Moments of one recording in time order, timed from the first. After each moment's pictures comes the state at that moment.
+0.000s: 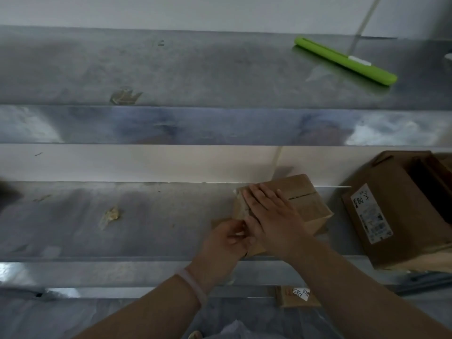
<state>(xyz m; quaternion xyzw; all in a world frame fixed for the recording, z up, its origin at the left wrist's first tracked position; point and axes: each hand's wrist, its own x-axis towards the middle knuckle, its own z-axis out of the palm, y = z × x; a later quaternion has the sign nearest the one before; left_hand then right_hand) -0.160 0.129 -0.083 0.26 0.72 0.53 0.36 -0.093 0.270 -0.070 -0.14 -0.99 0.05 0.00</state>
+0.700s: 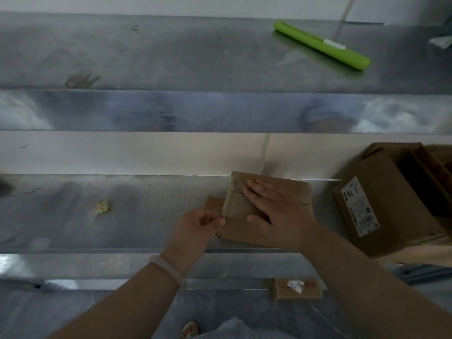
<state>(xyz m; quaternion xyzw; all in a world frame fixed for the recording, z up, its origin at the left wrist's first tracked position) -0.178 0.125 -0.089 0.17 0.82 0.49 0.23 -0.068 0.312 -0.069 -0.08 -0.99 0.13 -0.03</state>
